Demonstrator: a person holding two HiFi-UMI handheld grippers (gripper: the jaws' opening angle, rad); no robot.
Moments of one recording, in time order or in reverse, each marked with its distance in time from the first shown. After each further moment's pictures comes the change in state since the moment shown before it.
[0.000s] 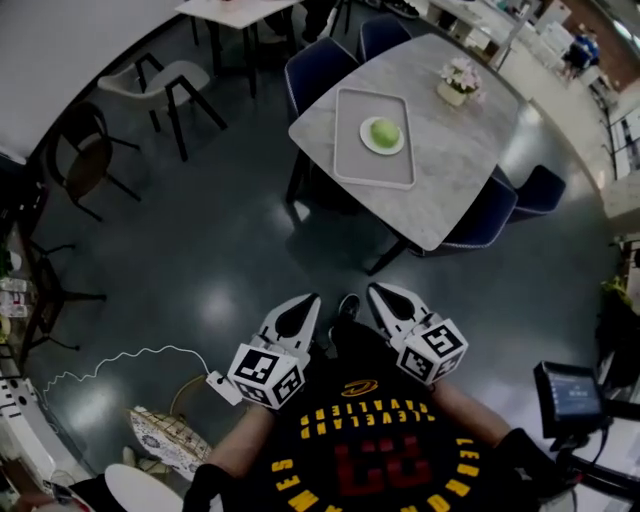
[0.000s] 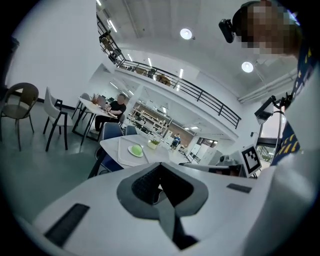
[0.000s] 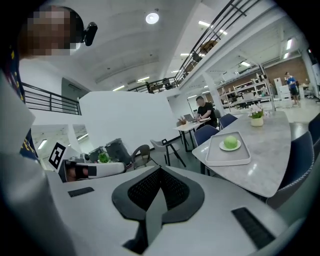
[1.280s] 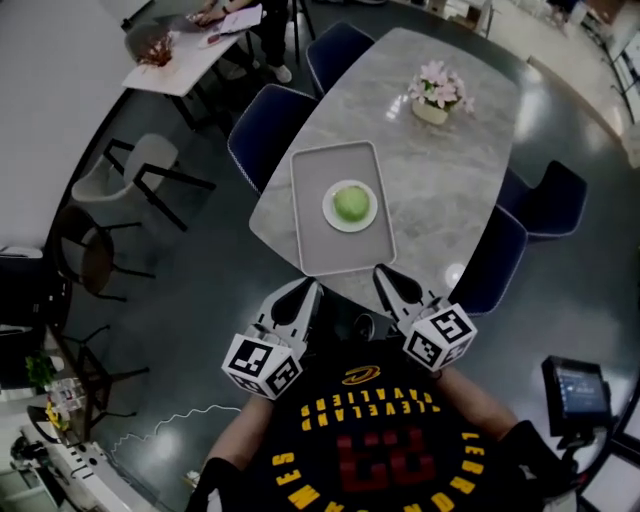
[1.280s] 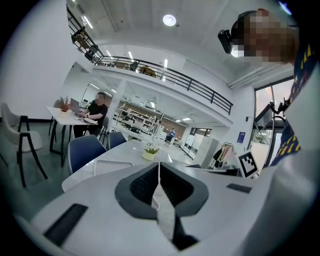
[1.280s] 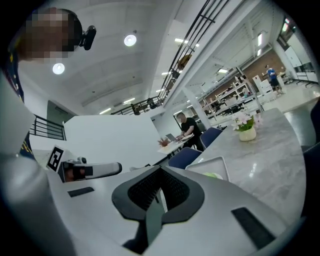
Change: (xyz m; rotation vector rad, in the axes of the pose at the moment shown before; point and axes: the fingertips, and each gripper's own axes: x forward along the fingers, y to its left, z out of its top) left arm 0.302 0.041 0.140 0.173 0.062 -0.091; right arm 0.104 -0.264 0.161 0.153 -0.231 -0.074
